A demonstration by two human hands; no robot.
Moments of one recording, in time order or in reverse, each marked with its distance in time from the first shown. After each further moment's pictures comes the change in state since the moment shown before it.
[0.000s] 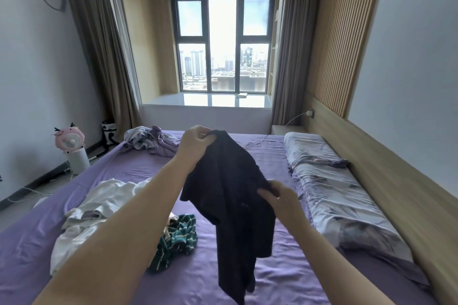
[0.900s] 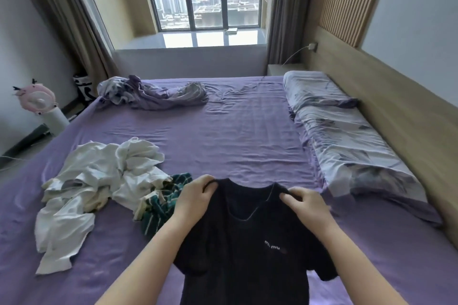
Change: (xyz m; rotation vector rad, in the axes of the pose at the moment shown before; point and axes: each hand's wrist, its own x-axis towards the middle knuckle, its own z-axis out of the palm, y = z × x) left_hand -0.044 -0.222 0.050 0.472 -0.295 -0.104; right_hand -0.009 0.122 0.046 -0.020 -0.149 0.372
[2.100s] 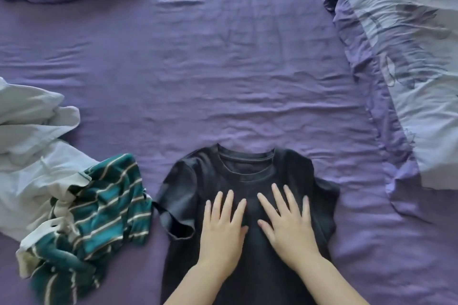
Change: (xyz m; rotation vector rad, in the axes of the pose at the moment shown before) left_hand 0.150 -0.226 0.294 0.560 -0.424 0.092; right_hand 0.222 0.255 0.218 -0.941 -0.248 -0.025
